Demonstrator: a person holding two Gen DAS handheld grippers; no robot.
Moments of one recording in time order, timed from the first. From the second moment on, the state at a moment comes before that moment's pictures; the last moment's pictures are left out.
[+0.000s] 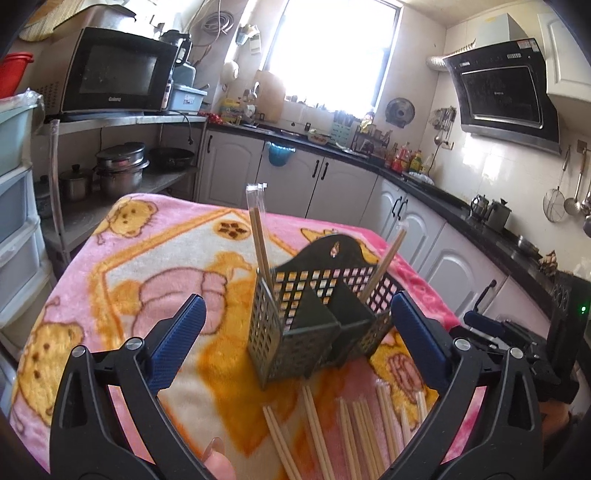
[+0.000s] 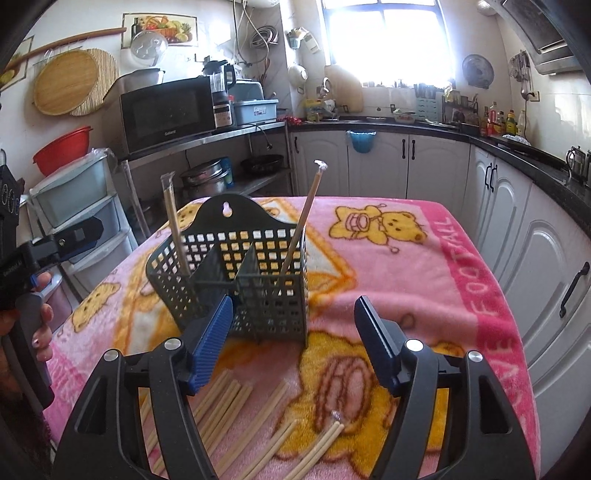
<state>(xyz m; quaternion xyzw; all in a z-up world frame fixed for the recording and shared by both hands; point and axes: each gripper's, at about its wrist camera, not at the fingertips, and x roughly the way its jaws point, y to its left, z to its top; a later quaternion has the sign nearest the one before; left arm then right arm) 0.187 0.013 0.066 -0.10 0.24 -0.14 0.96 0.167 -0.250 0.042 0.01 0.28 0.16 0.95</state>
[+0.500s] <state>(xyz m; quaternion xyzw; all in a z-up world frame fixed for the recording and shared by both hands) 0.179 -0.007 0.021 -0.08 0.31 -0.15 0.94 0.148 -0.252 0.009 0.00 0.32 0.18 0.93</state>
